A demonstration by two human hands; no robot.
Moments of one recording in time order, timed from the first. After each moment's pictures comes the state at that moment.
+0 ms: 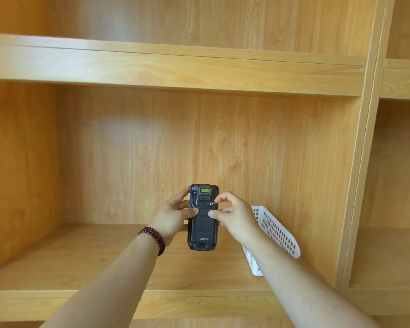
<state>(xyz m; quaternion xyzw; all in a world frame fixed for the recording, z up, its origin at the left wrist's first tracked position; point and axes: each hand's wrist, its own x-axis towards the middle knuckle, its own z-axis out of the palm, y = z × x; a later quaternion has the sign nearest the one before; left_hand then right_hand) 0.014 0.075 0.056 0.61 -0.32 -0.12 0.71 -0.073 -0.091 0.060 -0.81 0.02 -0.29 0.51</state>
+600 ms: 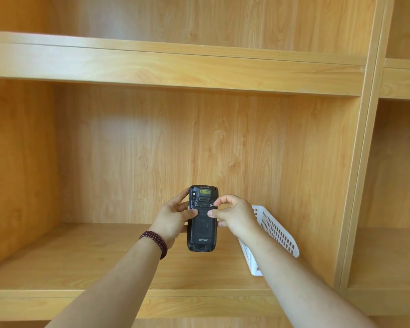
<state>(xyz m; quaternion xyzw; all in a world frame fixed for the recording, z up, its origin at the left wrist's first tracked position) 0.007 0.070 0.051 0.60 -0.29 -0.11 0.74 -0.063 -0.094 0.064 -0.78 0.06 -0.27 0.56</state>
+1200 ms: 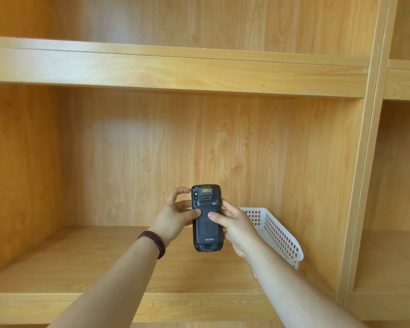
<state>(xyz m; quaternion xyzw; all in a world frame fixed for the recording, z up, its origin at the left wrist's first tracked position) 0.010 0.080 0.059 0.63 -0.33 -0.05 0.70 -0.064 -0.087 0.044 -0.67 -0.04 -0.18 0.72</state>
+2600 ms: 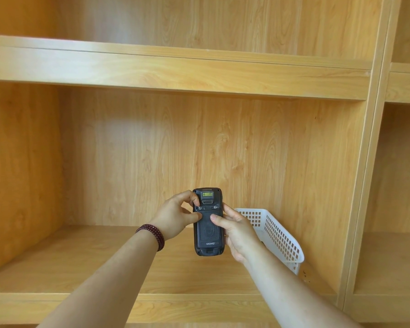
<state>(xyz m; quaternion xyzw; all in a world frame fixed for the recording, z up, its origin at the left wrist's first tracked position) 0.009 0.086 0.072 0.77 -0.40 0.08 0.50 -0.066 -0.083 0.036 -0.62 -0.04 -0.17 0.77</state>
